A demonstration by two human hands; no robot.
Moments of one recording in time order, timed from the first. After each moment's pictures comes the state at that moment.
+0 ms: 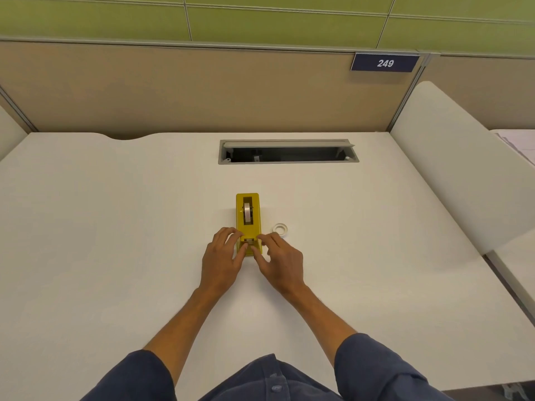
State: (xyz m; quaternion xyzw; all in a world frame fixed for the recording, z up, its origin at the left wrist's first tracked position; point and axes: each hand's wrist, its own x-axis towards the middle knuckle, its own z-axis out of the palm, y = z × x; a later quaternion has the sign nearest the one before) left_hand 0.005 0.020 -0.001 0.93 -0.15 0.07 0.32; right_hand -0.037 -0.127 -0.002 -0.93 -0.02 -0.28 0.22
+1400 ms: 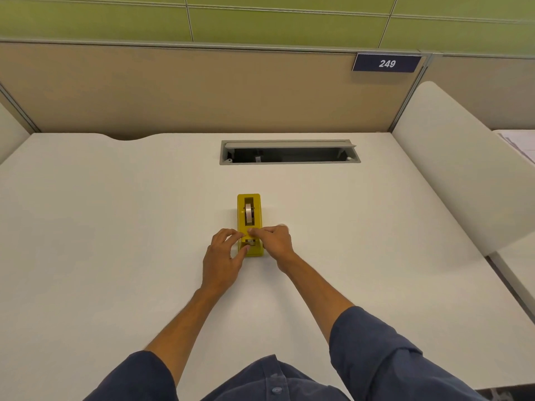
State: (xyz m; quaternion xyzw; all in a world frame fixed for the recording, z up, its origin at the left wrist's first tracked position) left_hand 0.006 0.021 -0.002 0.91 -0.12 0.06 0.40; right_hand 0.013 -0.123 0.023 -0.73 0.25 0.05 0.64
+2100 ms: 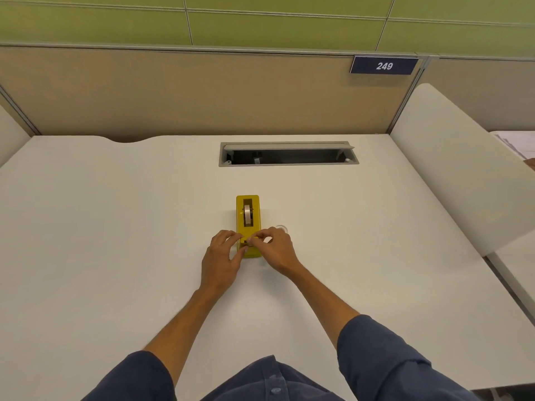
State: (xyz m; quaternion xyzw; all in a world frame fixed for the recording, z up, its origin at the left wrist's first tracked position) left_hand 0.003 0.021 0.002 0.91 -0.13 0.06 0.39; right_hand -0.004 -0.131 0.018 -0.84 0.13 0.01 0.53
